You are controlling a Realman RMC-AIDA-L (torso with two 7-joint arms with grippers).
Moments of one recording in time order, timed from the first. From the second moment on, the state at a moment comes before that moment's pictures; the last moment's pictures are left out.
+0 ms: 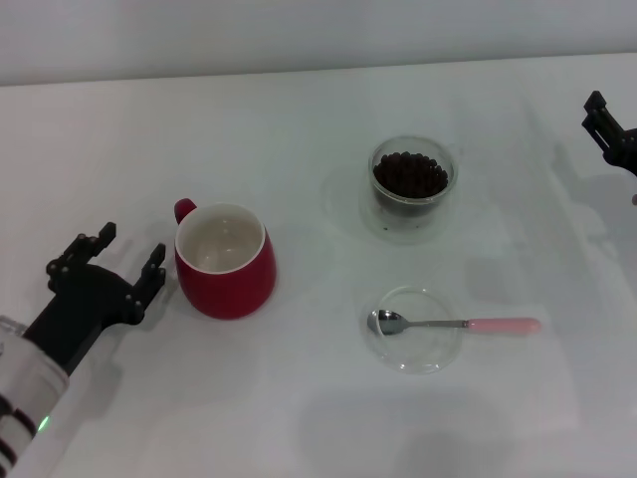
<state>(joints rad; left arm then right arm) -0.37 -2.09 2.78 0.24 -0.95 1.06 0.02 0.46 2.03 -0.67 0.13 -0.66 -1.20 0.36</state>
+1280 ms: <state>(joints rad) -0.25 -2.09 2.78 0.18 -1.23 1.36 -0.30 0.13 1.99 -1.01 0.08 -0.79 -1.49 1.20</state>
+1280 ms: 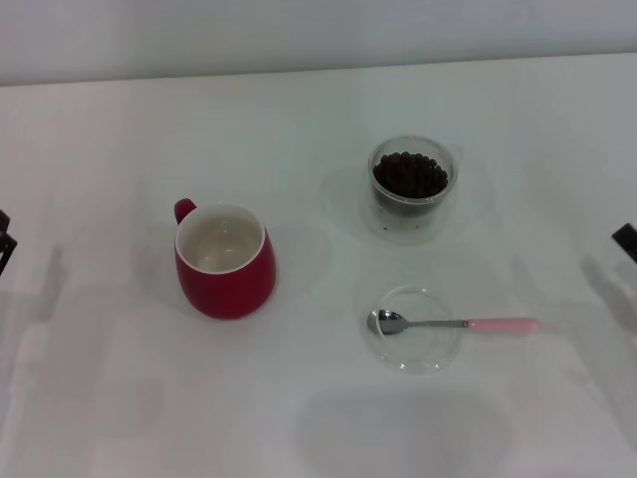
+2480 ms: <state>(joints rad) -0.26 -2.08 2.78 0.17 -1.23 1.37 -0.30 0.18 2.02 -1.04 0.21 -1.03 -1.53 1.27</state>
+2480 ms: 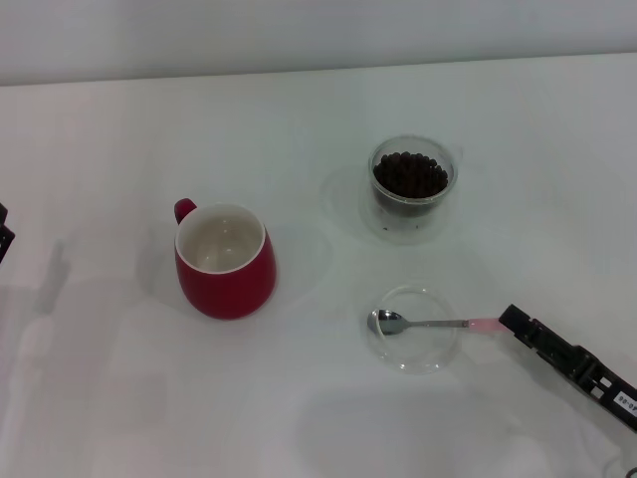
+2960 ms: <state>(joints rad) -0.26 -2.08 2.78 0.17 -1.24 1.37 -0.30 0.20 2.02 -1.04 0.20 -1.03 -1.51 1.27</state>
